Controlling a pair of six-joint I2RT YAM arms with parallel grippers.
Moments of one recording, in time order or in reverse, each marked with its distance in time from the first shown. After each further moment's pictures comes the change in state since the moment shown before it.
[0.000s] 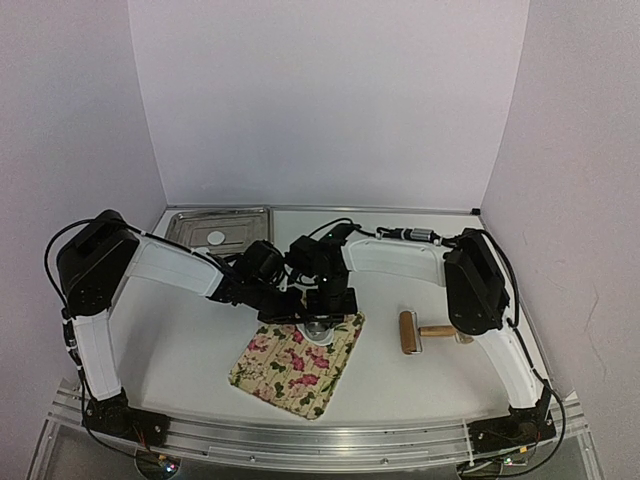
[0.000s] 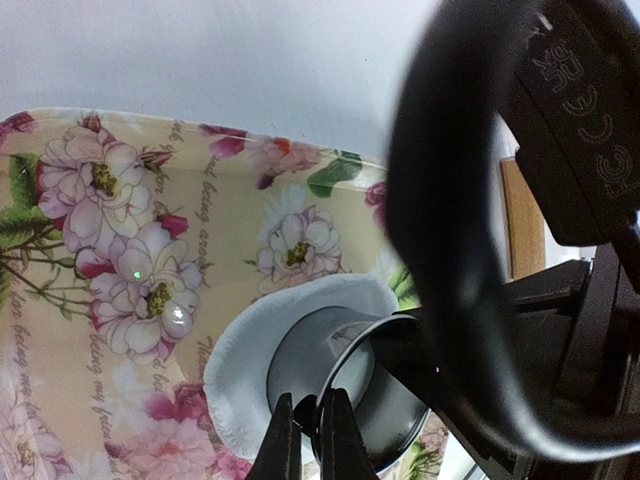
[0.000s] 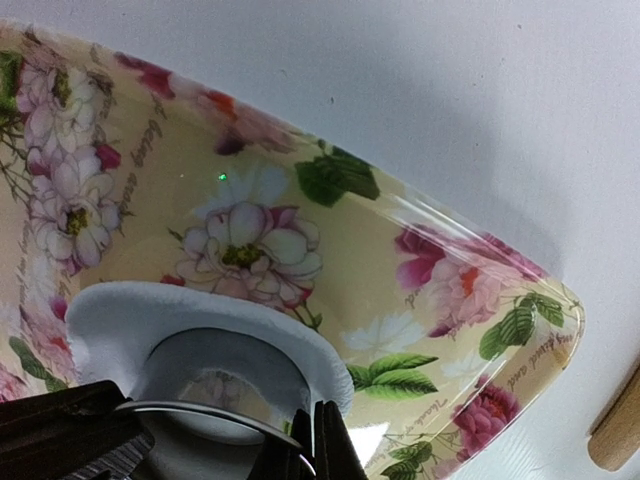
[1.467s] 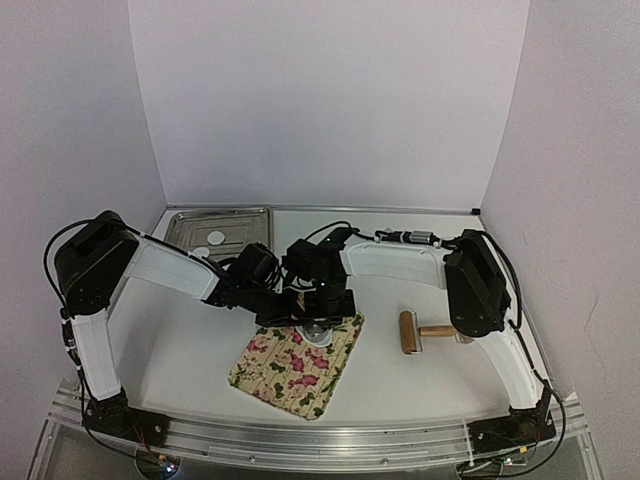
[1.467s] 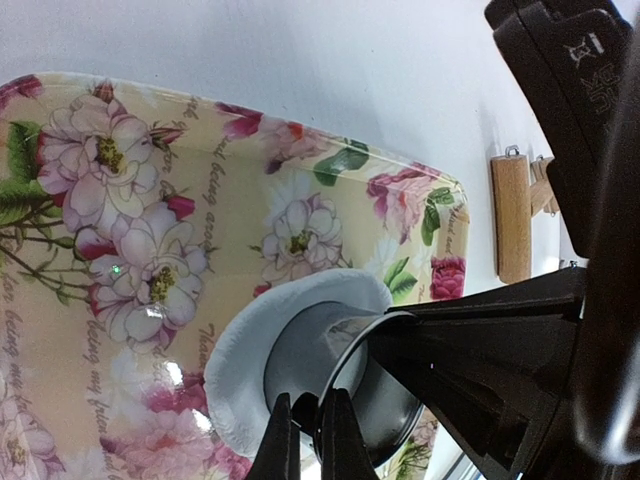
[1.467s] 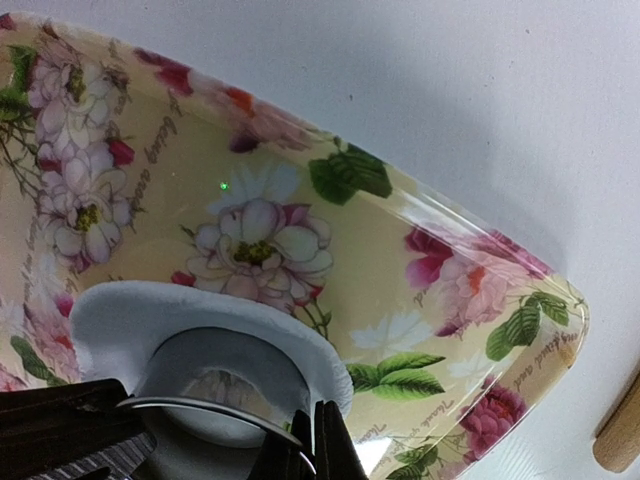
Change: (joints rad) left arm 0.019 0.014 -0.060 0.064 0.052 -0.053; right arm 0.019 -0.005 -0.038 0.038 0.024 0.008
